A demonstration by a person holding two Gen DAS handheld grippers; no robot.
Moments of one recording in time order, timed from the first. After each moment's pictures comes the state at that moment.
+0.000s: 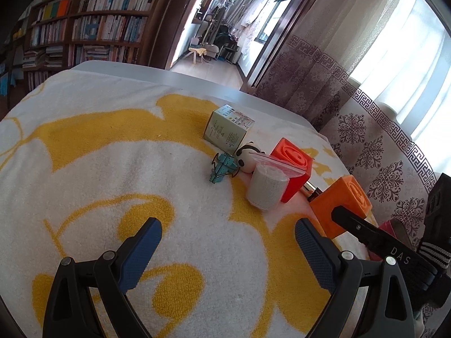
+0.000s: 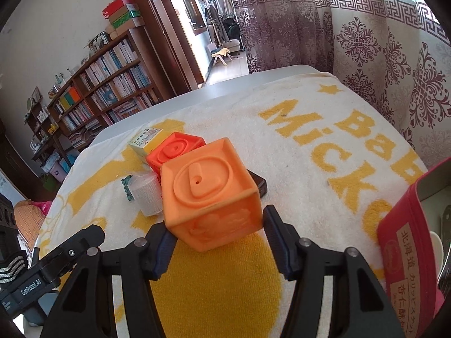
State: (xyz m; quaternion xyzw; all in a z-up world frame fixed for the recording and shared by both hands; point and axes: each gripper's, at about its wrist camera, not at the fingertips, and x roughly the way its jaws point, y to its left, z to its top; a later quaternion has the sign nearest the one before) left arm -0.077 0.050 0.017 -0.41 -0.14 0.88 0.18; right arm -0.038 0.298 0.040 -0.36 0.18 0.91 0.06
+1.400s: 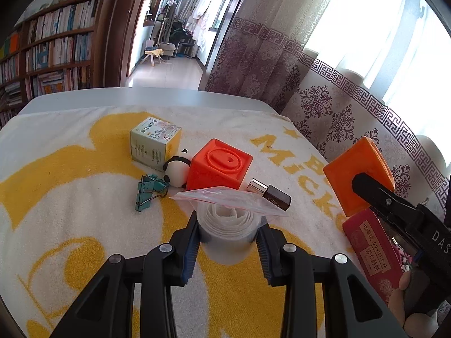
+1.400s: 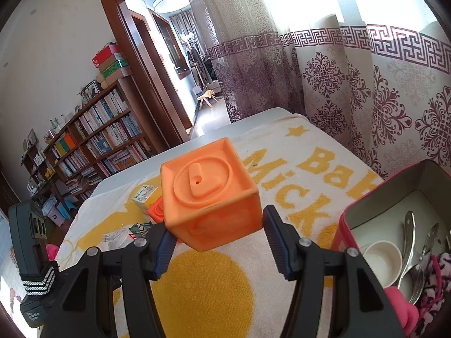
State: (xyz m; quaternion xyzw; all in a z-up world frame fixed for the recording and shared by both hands) left arm -0.086 0.119 0.043 -0.40 -0.07 0.87 0.28; right arm 0.004 0.324 0.080 -0.27 0.22 0.93 0.11
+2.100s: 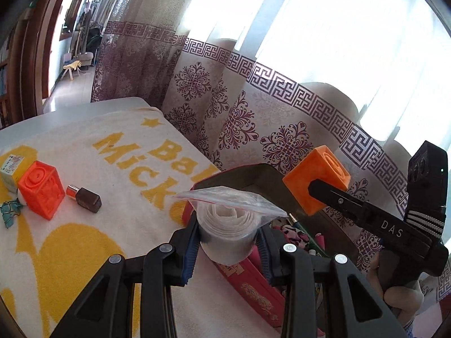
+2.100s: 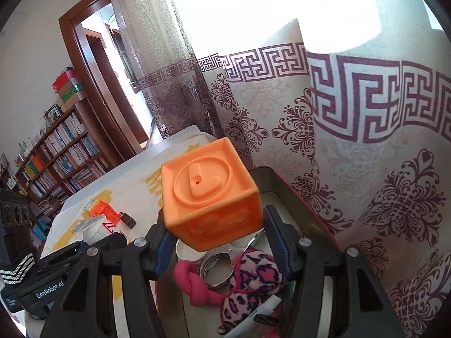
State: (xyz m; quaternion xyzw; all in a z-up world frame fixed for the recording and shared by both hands) left arm 0.015 0.287 0.093 -0.38 -0.01 0.80 0.47; right arm 0.146 0.451 0.112 -0.27 0.22 0.91 0.22
